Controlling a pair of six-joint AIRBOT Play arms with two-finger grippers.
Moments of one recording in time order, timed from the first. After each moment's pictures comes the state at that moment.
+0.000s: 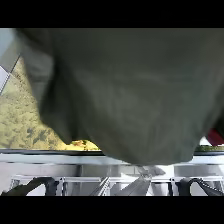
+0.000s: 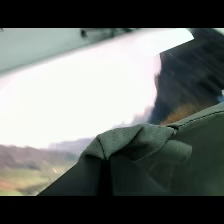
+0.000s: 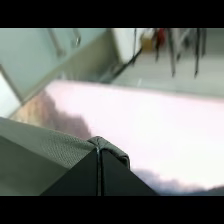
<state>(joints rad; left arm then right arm) 0.09 -1.24 1.84 0.85 -1.28 -1.05 -0.39 -0.97 1.48 -0.43 1.22 0.96</state>
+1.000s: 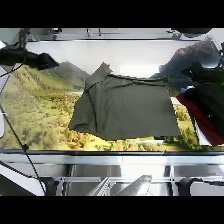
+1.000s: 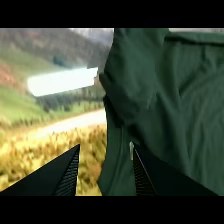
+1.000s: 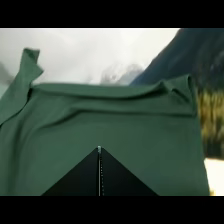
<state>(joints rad) 0.24 -1.85 1.98 0.92 -1.43 -1.16 -0.37 -1.55 1.33 -0.50 1.05 0.97</state>
